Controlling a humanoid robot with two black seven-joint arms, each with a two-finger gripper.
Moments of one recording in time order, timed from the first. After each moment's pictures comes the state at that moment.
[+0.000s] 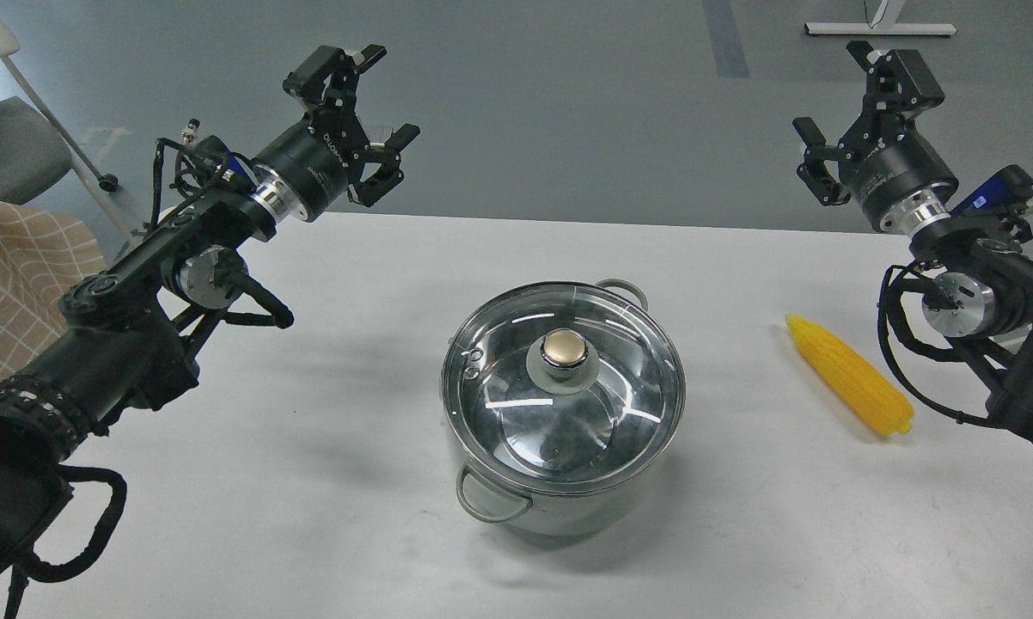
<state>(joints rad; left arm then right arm) -0.79 0.30 -0.84 -0.73 0.40 -0.49 -0.27 0.93 -0.40 0.41 0.66 -0.09 0.27 0.49</state>
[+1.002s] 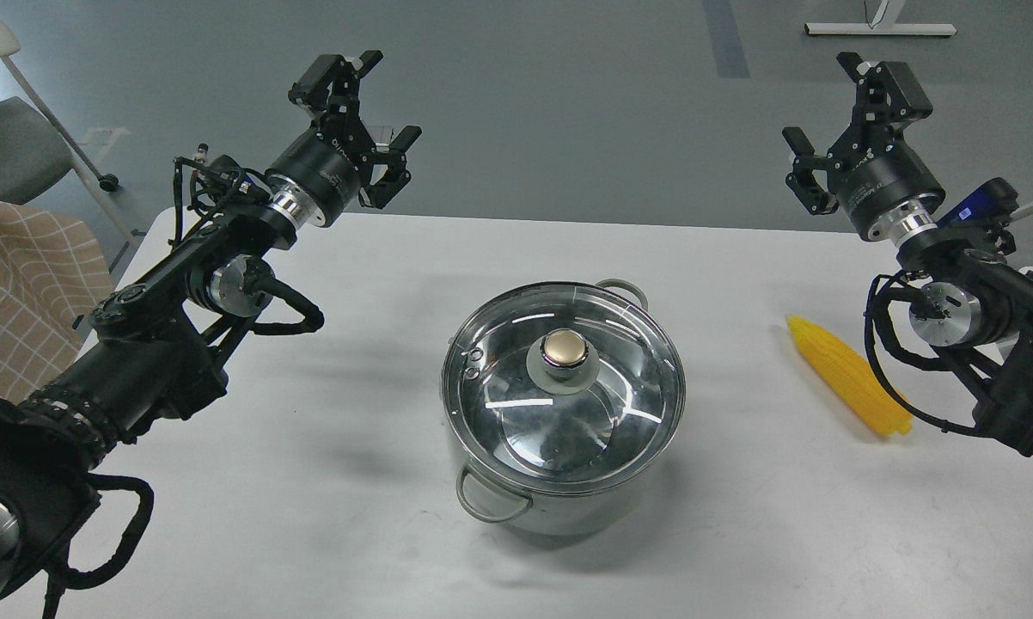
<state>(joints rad) -0.78 0.25 -0.87 -0.72 0.36 -0.38 -0.30 0.91 -0.38 0.43 0.70 -0.10 0.26 0.49</state>
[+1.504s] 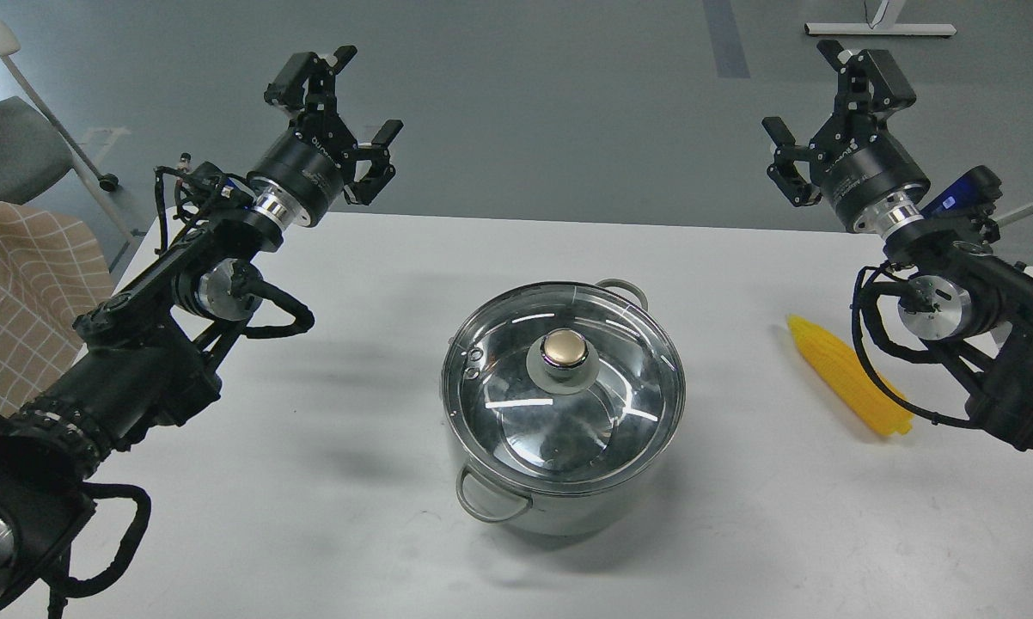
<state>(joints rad) -0.75 0.26 -0.93 -0.75 0.36 -0.38 -0.30 0.92 -0.39 0.43 0.74 -0.10 0.26 0.49</state>
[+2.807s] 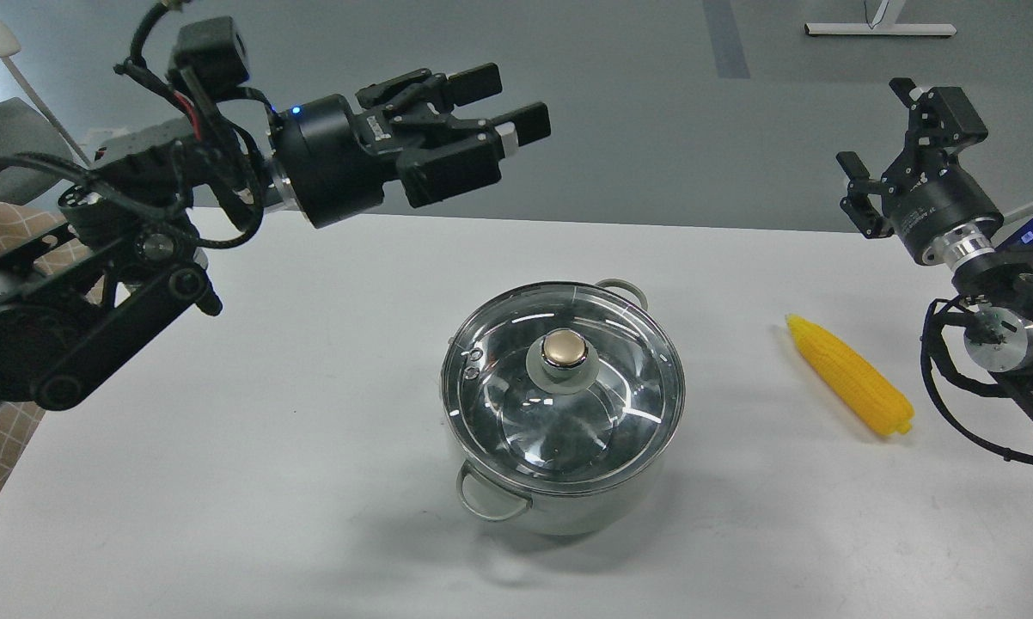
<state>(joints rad) -0.73 0.59 -0.87 -1.60 1.93 -0.19 -0.45 0.84 -0.51 0.43 0.75 -0.11 0.22 0.49</state>
